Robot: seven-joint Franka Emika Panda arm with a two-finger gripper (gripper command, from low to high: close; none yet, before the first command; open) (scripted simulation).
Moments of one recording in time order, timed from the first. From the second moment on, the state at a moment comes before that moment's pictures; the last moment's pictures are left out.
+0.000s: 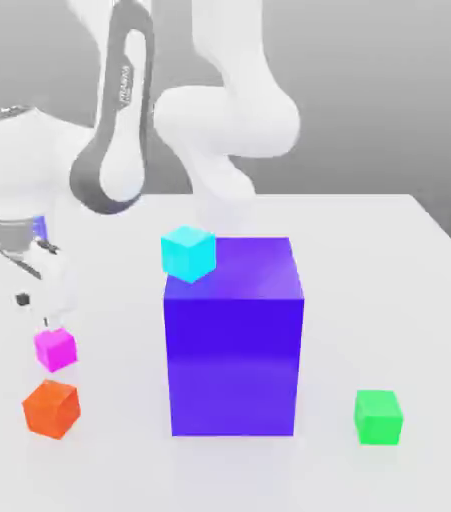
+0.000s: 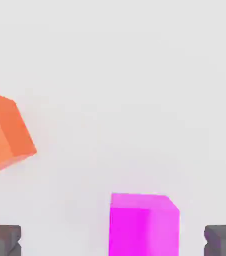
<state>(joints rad) -0.42 0.03 -0.48 -2.87 0.06 2.90 0.66</state>
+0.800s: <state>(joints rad) -0.61 0.19 -0.22 -2.83 0.30 3.02 0.48</state>
